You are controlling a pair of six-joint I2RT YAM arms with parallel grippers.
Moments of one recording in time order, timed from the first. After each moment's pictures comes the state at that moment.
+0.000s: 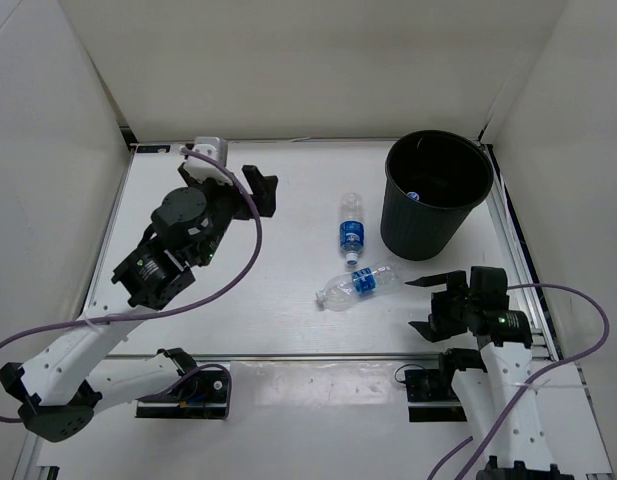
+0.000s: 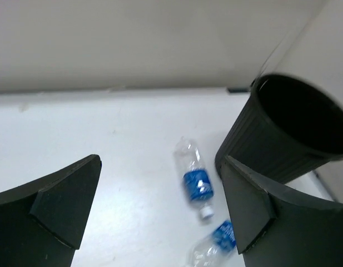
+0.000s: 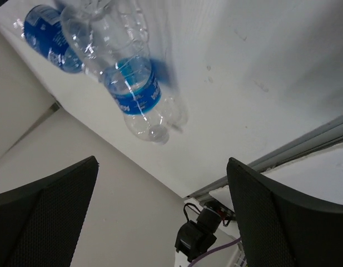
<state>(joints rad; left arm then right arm) -0.82 0.98 1.28 -0.28 -0.50 -0.25 -0.03 0.51 0.53 -1.01 -0.39 1.38</state>
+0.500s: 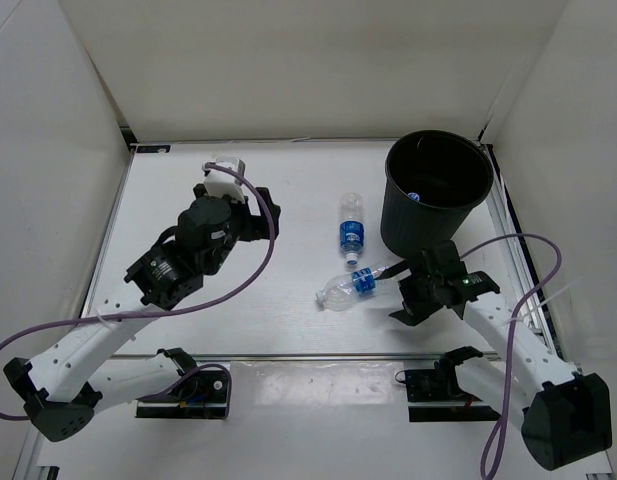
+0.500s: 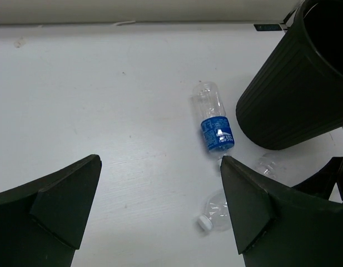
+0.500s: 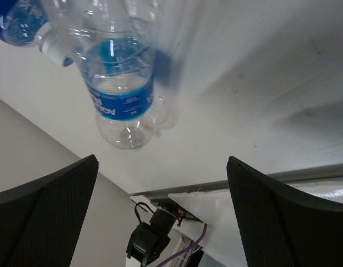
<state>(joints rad) -0.81 0.99 1.19 -0.46 -0.49 -0.33 0.34 0.92 0.57 -0.71 -0.24 1.42</state>
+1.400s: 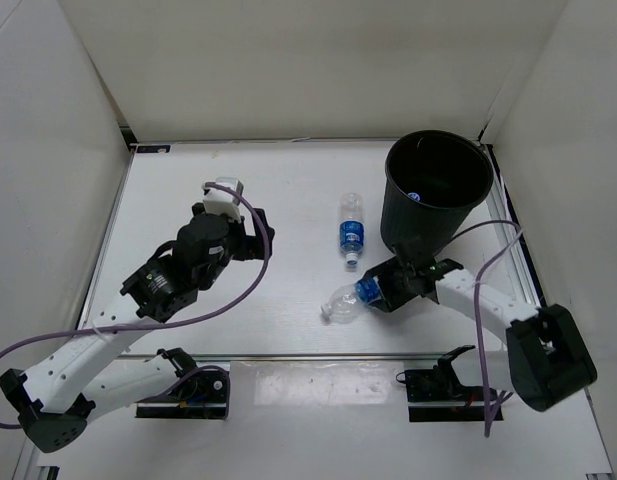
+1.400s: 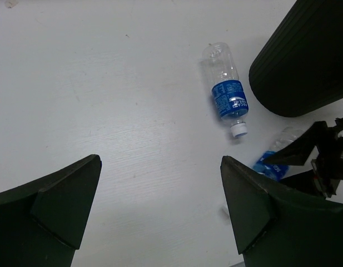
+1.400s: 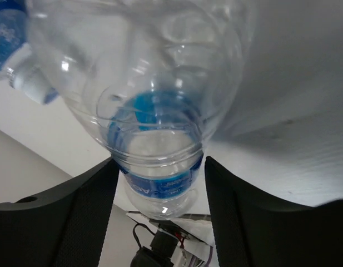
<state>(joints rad) -0.81 0.91 1.07 -0.53 -0.45 -0.36 0.48 1.27 0.61 -0.44 -0.15 1.52</state>
